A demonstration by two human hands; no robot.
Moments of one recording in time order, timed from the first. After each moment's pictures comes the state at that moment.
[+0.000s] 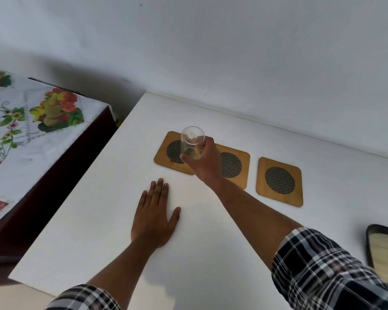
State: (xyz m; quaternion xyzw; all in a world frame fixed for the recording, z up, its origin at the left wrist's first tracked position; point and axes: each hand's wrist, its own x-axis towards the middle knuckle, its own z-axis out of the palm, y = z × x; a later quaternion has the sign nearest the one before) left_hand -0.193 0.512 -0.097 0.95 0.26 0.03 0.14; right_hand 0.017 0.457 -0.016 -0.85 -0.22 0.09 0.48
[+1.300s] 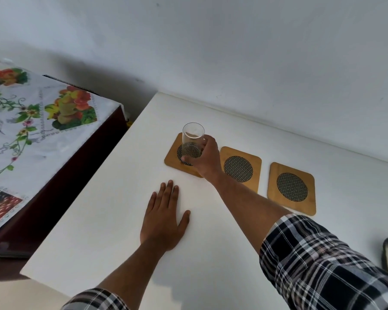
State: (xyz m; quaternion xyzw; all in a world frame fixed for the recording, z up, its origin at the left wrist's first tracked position) left_hand -0.193 0.509 -0.098 0.95 0.27 0.04 0.15; right_hand 0.031 0.494 -0.044 -0.84 -0.23 0.16 0.47
